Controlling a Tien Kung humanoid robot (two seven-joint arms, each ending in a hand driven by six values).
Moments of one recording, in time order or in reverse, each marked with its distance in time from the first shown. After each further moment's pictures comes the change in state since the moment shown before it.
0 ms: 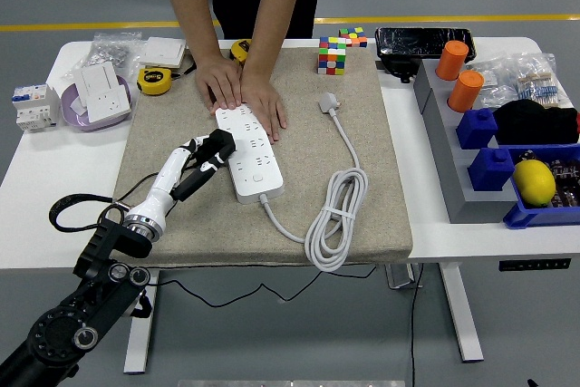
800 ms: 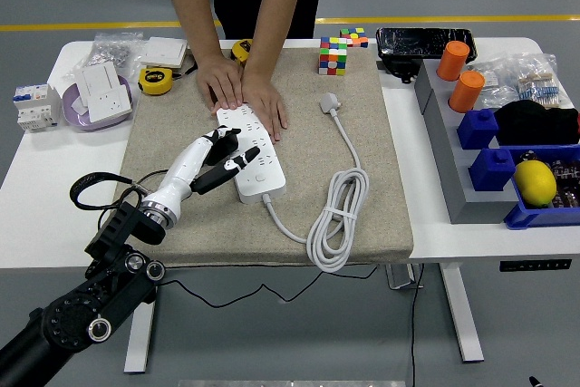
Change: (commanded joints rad) left arm -0.079 0.018 0.096 0.012 0.145 -0.010 0.042; right arm 0.006 -0.007 -0.004 0.000 0.009 -0.001 -0.001
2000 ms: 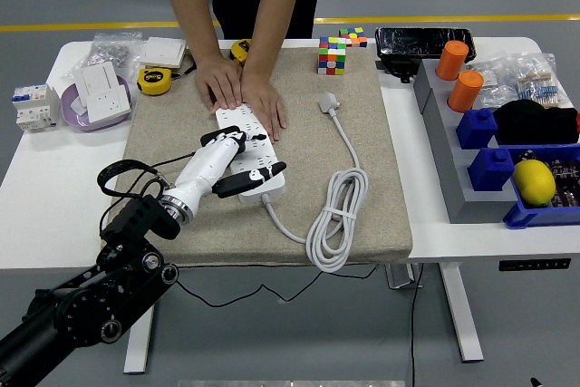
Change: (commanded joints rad) left arm -0.066 0.013 0.085 0.002 0.161 -0.021 0.039; right arm -0.001 -0.002 -0.005 0.000 0.000 0.000 -0.002
